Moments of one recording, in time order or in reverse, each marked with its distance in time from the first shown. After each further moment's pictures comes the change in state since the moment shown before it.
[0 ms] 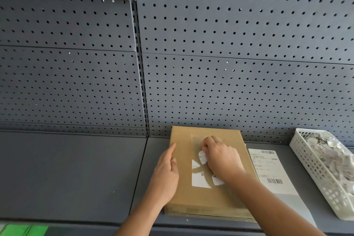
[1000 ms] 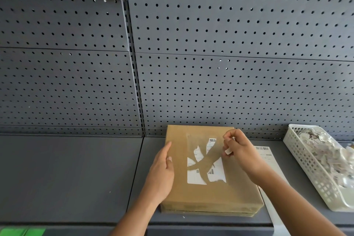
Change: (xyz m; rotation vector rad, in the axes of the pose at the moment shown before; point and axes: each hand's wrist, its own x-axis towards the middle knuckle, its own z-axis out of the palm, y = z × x) left_hand -0.003 0.003 -0.003 0.013 -0.014 0.005; right_hand -0.023 0.046 -0.034 1.152 0.027 0.310
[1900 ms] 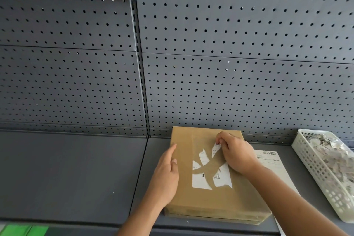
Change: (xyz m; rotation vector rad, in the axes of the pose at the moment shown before) left_hand 0.001 0.002 0.001 -0.007 0.004 -0.005; right_hand 0.038 0.017 0.017 -0.913 0.009 -0.200
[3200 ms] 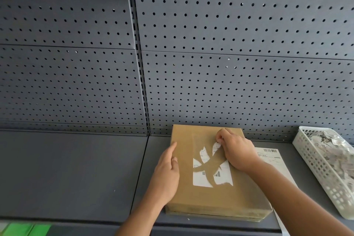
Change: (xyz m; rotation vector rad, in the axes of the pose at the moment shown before) left_hand 0.000 -0.002 0.000 0.003 -0.002 0.001; right_hand 0.006 0.009 0.005 -0.146 -0.028 -0.106
